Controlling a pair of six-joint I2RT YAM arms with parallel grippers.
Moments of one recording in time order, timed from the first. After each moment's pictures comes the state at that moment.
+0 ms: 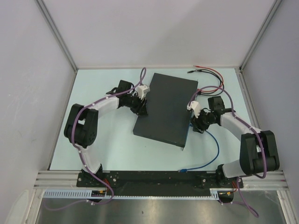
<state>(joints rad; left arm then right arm) -0.35 1.84 1.22 -0.34 0.66 0.24 0.16 1.42 0.80 -0.48 -0.51 -0.77</state>
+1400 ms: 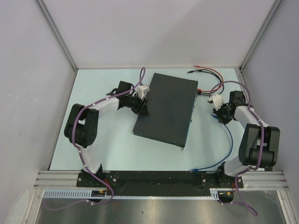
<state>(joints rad) -0.35 1.85 1.19 -0.26 0.70 0.20 -0.16 1.52 0.88 -0.54 -0.28 -0.84</state>
